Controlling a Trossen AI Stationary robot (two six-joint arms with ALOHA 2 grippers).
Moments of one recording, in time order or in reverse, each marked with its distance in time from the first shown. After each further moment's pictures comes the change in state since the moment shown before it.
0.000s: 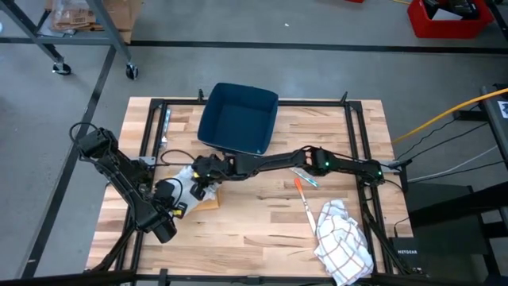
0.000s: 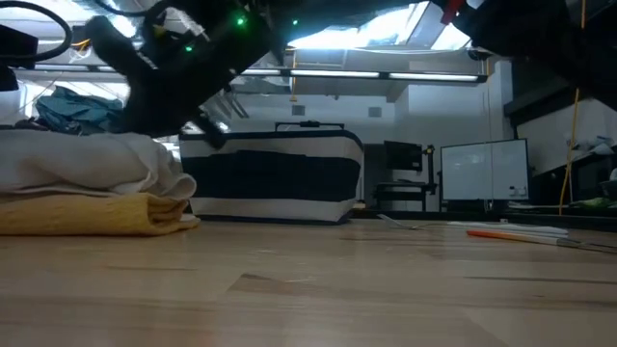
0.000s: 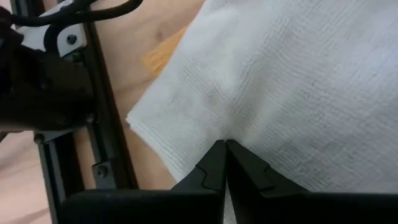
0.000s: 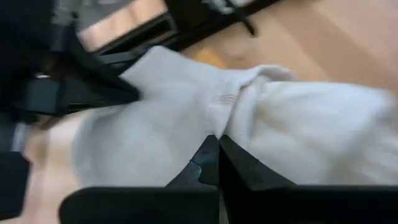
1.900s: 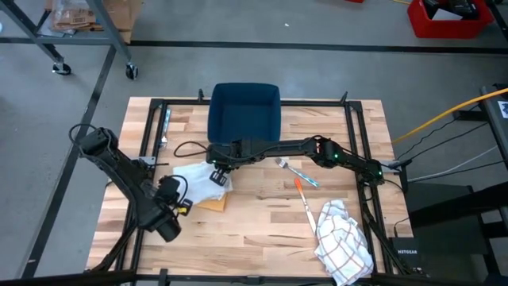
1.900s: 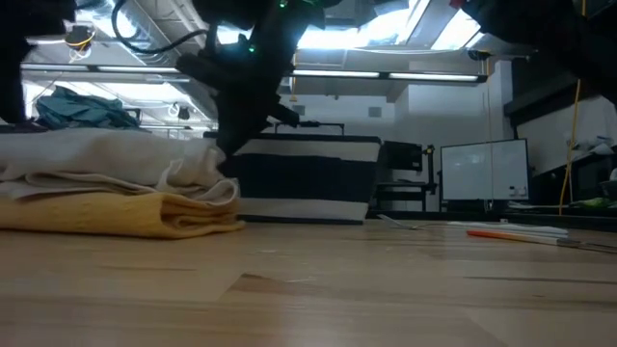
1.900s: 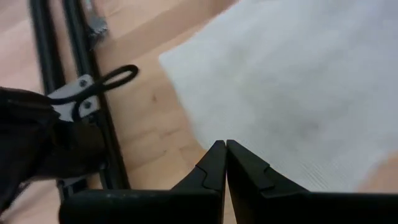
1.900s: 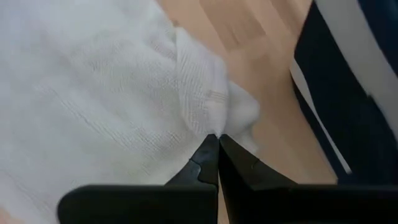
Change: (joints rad) left arm 0.077 0.000 0.169 -0.193 -0.161 0.100; right arm -0.062 -0.133 -0.011 -0.562 0.087 -0.053
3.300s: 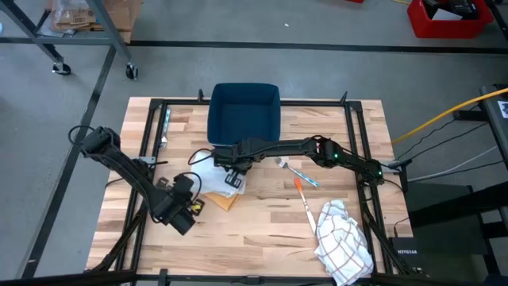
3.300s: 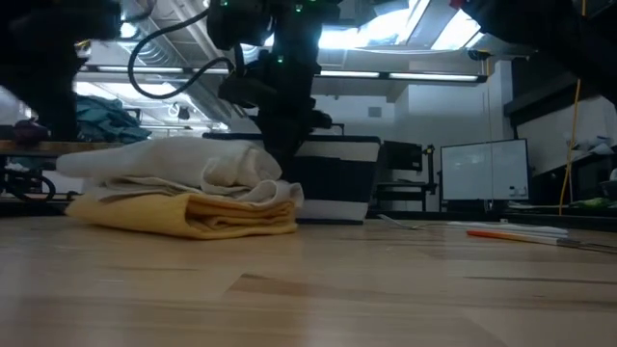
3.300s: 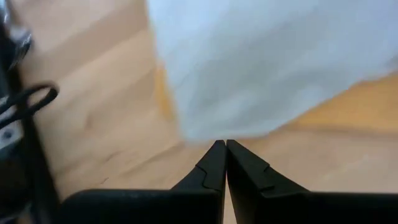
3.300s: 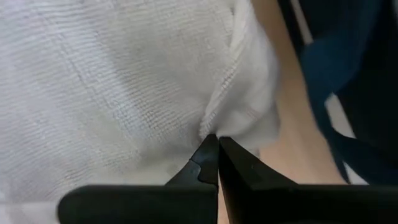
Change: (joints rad) left arm 0.139 0.000 -0.021 0.237 -0.066 0.248; right arm 0.007 0.001 0.000 -0.305 -0.045 -0.001
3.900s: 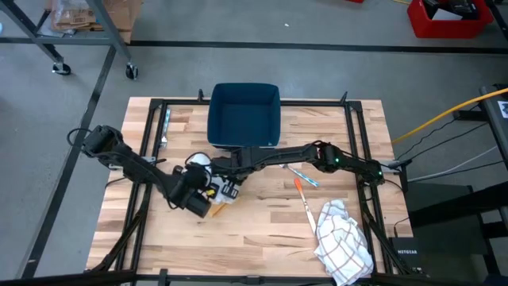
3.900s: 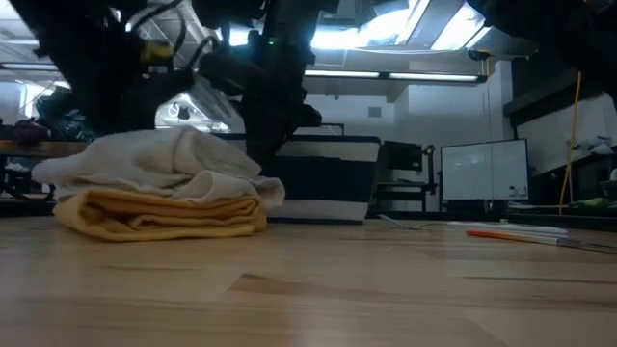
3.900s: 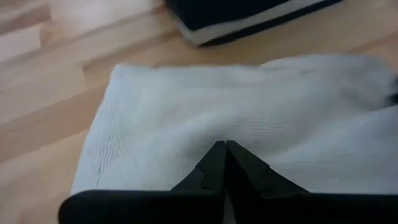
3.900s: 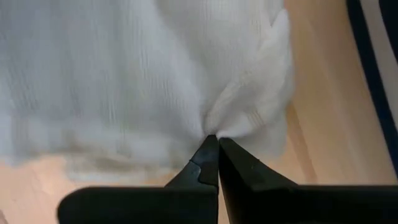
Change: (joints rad) left arm 0.218 0.000 -0.140 0.311 -0.261 0.170; right arm 0.067 0.001 0.000 0.076 -0.043 0.003
